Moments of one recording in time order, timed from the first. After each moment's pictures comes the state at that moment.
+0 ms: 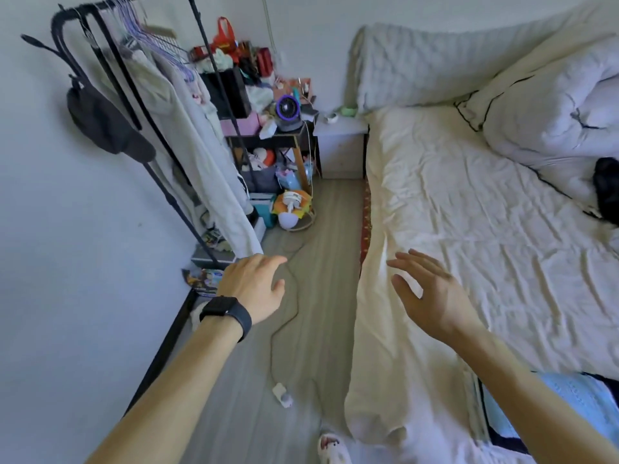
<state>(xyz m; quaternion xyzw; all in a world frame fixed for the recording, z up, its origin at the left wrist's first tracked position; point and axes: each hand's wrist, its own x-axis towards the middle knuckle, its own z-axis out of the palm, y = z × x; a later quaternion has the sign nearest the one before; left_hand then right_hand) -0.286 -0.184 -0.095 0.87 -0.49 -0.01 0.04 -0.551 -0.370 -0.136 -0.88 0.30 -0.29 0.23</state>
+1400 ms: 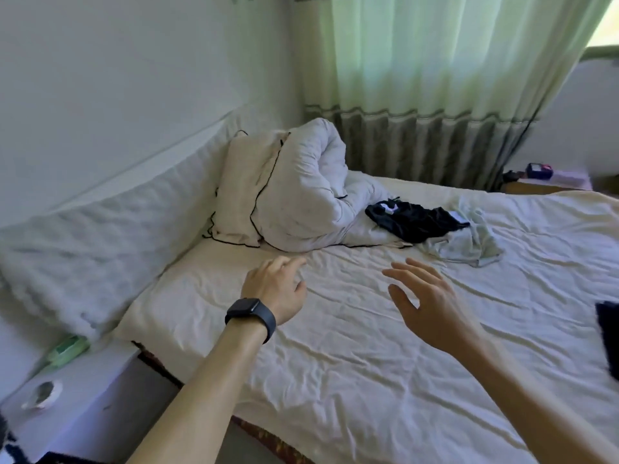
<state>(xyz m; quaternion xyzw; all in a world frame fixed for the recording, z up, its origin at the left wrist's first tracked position) -0.065 -1.083 -0.042 0.43 -0.90 -0.06 0.07 -0.291 -0.908 -0.082 -0.59 0.73 -0.34 -0.01</state>
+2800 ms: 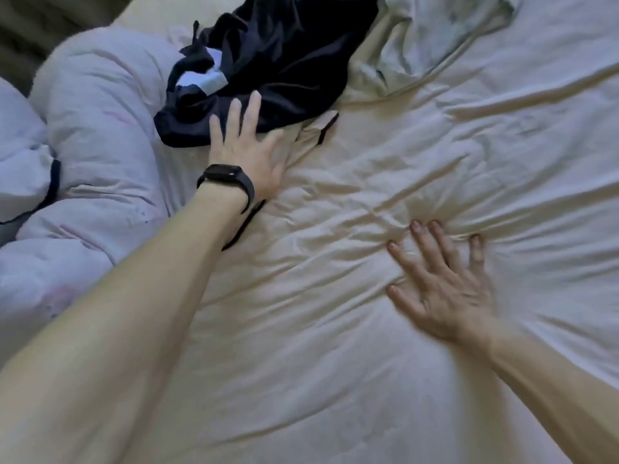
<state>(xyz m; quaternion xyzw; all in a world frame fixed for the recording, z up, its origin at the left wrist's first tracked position) -0.656 -1.544 -0.534 0.00 -0.97 0.18 -0.16 -0.500 -1.217 -0.688 -0.22 0.97 -0.11 0.04</state>
